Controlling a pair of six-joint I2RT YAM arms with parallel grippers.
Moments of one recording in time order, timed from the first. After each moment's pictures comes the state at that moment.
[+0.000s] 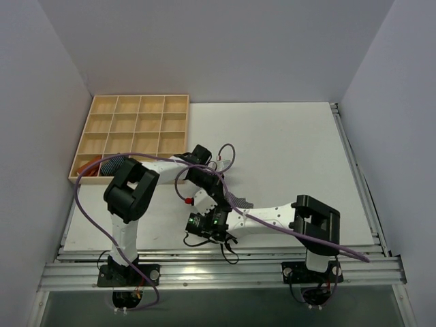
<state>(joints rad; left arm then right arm) -0.61 2.01 1.24 -0.44 0.84 -0.28 1.31 1.75 1.09 -0.66 0.72 0.54</state>
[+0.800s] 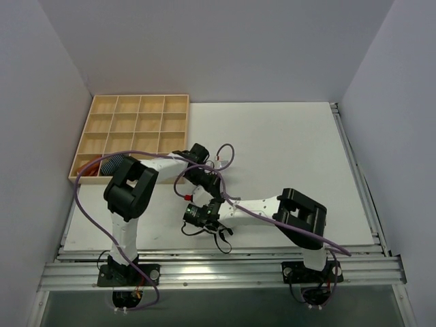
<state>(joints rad) -0.59 2.03 1.28 -0.58 0.85 -0.18 1.24 1.90 1.17 -0.70 0.67 0.45</state>
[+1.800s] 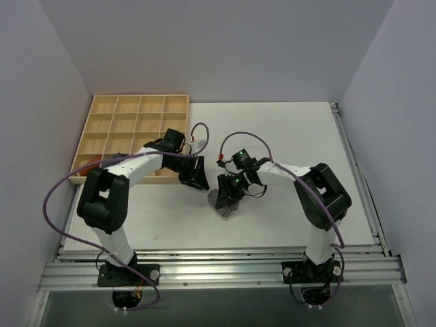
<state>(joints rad) -0.42 1.81 1.25 -0.60 0.72 -0.23 0.63 1.83 1.04 -0.35 -0.59 0.34</state>
